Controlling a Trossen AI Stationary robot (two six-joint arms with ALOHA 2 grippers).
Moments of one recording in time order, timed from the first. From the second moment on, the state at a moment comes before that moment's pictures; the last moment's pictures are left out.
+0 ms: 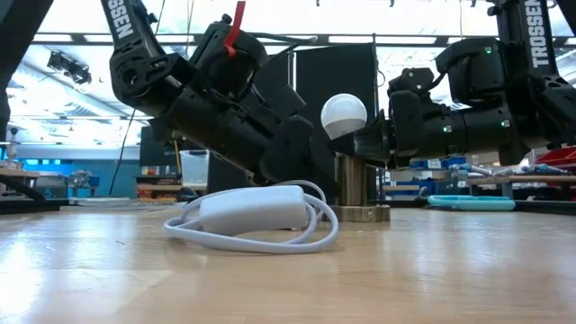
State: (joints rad) left arm -0.09 1.99 0.83 0.72 -0.31 -0.16; right arm 0.08 1.97 0.36 1.54 0.30 0.10
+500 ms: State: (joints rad) left arm -0.04 2.03 0.85 0.86 -0.25 -0.14; right arm 0.08 1.97 0.36 1.54 0.30 0.10
